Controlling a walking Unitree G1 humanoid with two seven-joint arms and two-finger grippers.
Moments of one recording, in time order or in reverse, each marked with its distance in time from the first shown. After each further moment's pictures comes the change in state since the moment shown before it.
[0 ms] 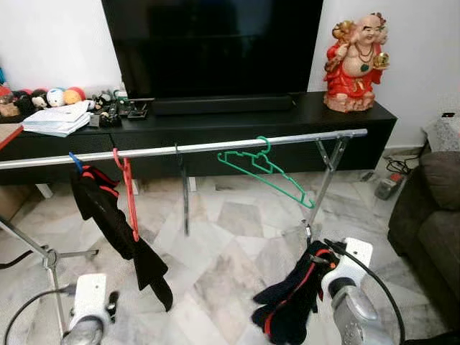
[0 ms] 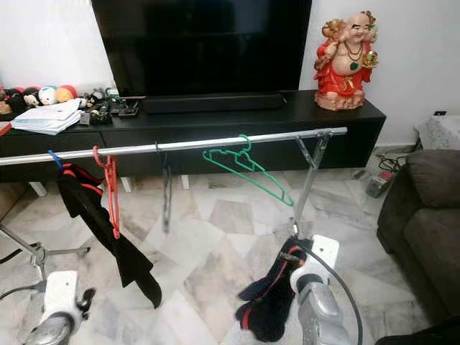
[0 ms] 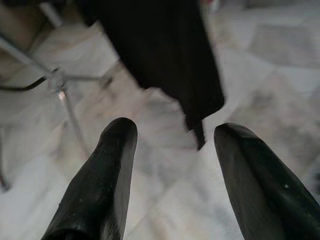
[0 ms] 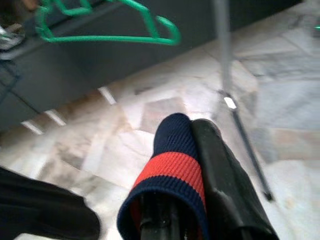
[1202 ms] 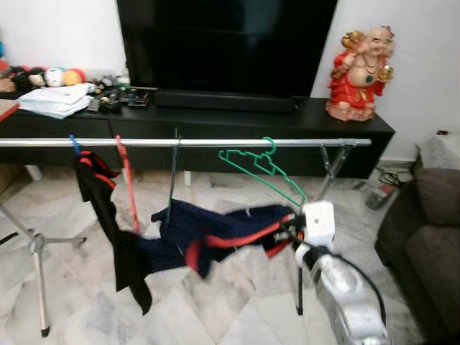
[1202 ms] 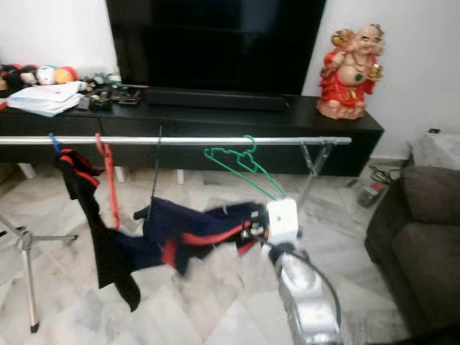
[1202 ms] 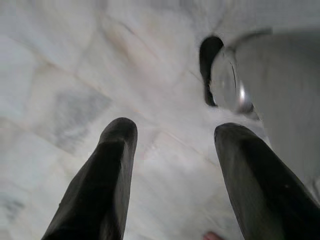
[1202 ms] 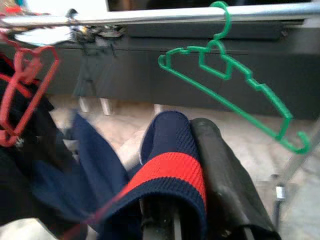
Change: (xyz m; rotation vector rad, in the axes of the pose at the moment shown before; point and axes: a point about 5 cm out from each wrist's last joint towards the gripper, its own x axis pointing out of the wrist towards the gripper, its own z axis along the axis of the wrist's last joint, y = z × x) left arm -0.083 -0.007 -0.137 0.167 0.698 -0.142; right arm -0.013 0.096 0.043 -0.335 -0.125 0.375
